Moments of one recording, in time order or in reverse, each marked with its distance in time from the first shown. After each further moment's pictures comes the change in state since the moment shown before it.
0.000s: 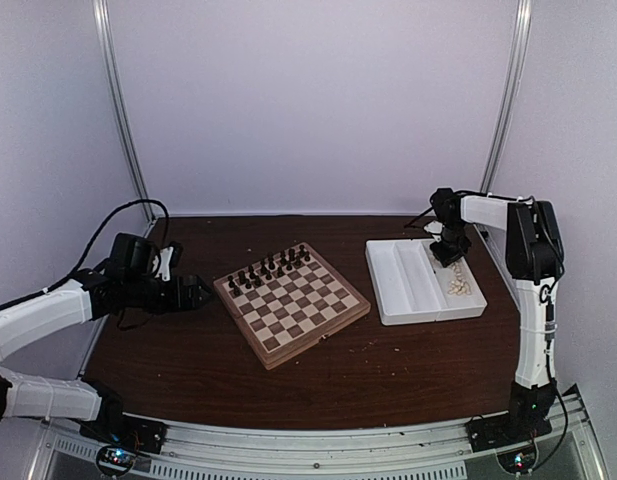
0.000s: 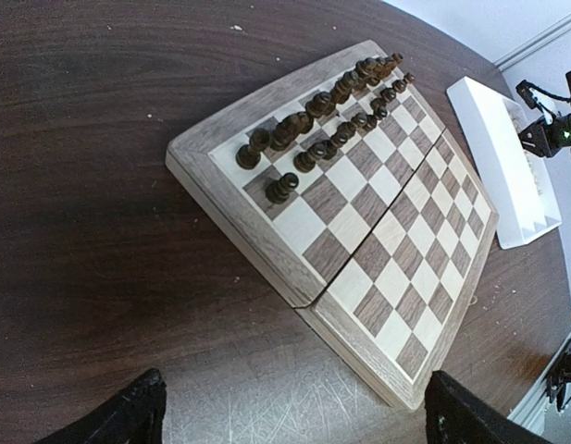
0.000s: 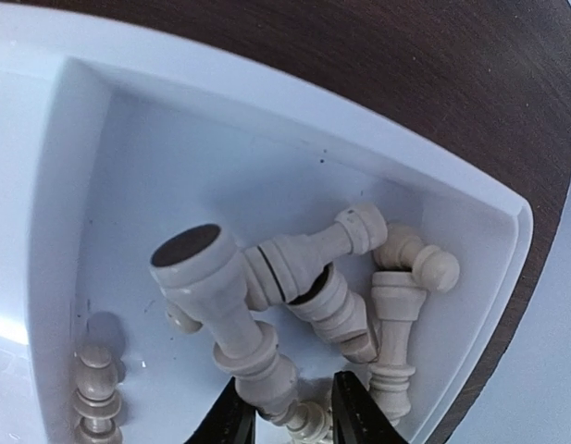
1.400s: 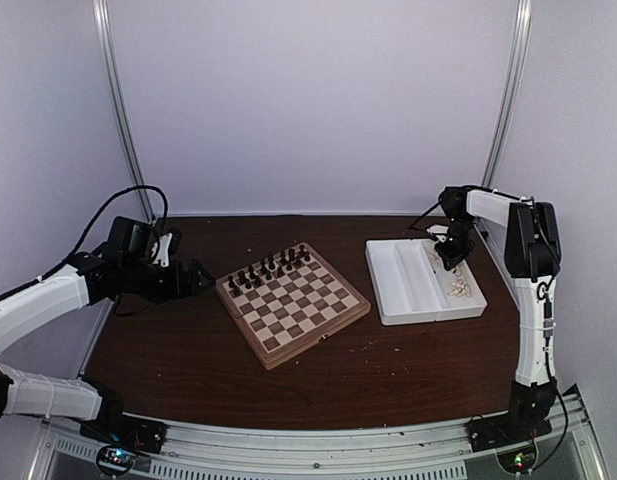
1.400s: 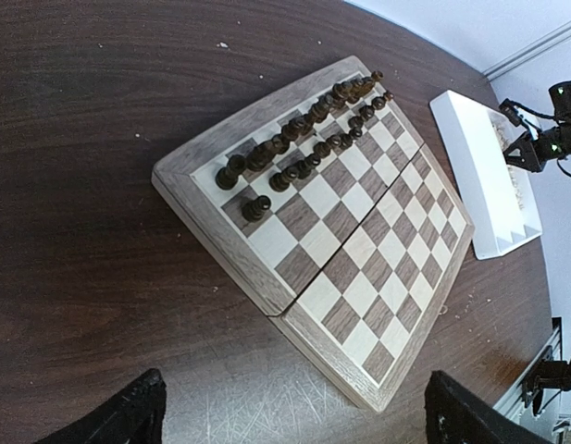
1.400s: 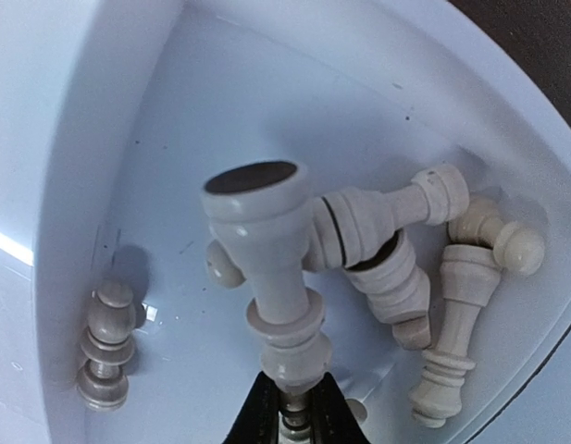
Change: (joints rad) left arm 0.000 0.027 0.132 -0.104 0.019 -0.031; right arm -0.055 0.069 0.146 -0.209 -0.175 -0.127
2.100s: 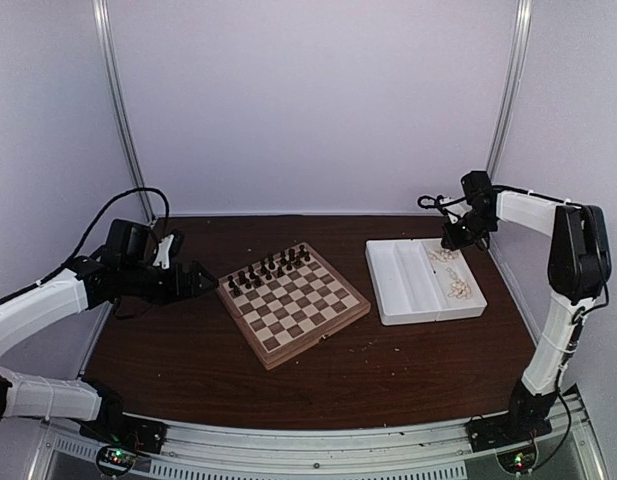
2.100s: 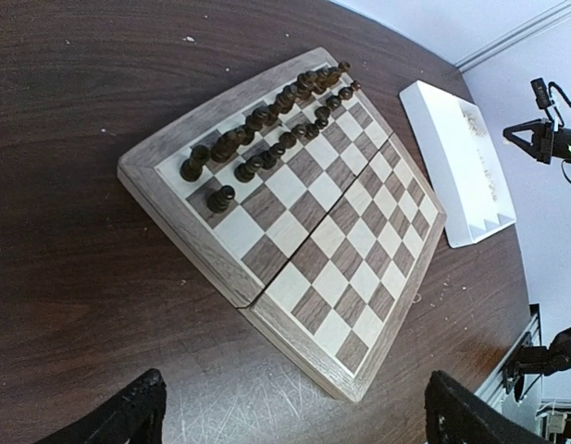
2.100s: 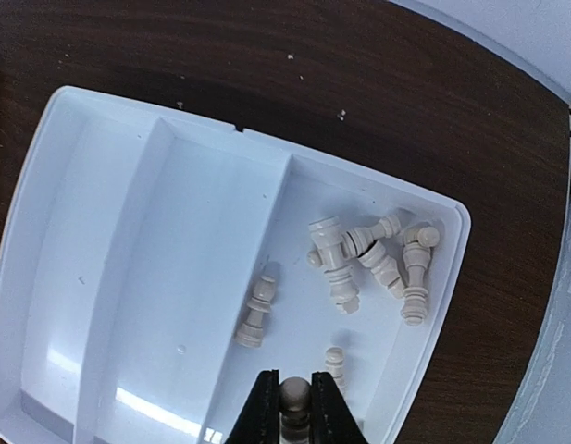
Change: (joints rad) left arm -0.001 -0.028 -0.028 0.026 0.073 -0.014; right arm -0.003 -0.433 -0.445 0.406 -0.220 0.142
